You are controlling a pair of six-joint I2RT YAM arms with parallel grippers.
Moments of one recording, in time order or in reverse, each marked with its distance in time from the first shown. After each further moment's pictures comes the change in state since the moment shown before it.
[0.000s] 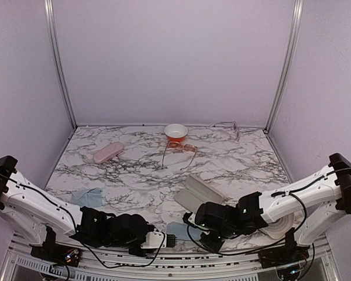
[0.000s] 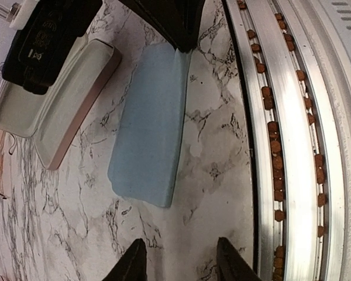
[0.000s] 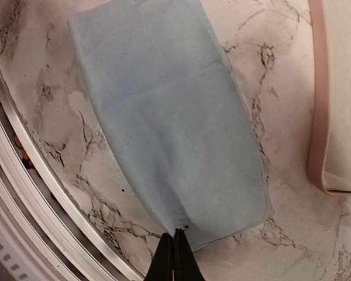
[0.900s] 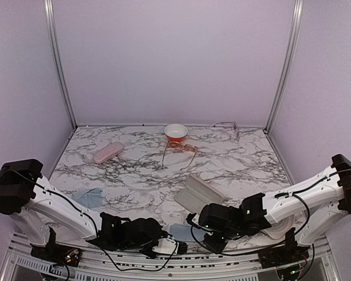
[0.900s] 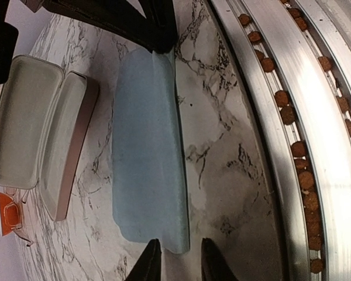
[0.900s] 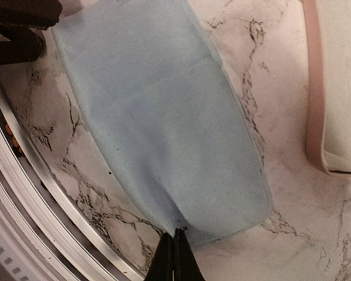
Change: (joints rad) left arm 0.014 0.220 0.069 0.179 -0.029 0.256; right arm 0.000 -0.037 -0.047 -0.002 0.001 0.026
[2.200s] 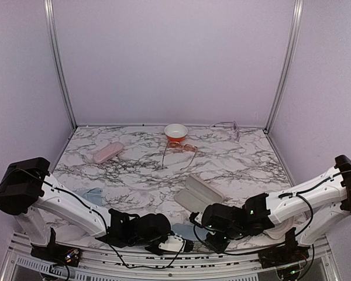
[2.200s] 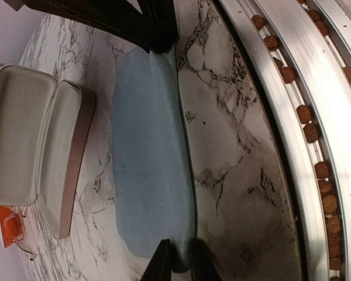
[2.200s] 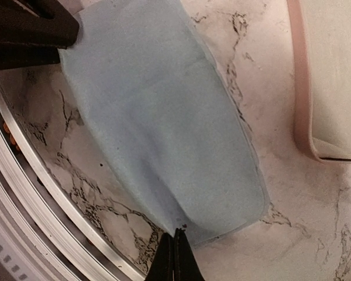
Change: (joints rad) left arm 0.033 0.066 0.100 -0.068 0.034 0.048; right arm 0.000 -0.035 -0.025 0.000 0.014 0.025
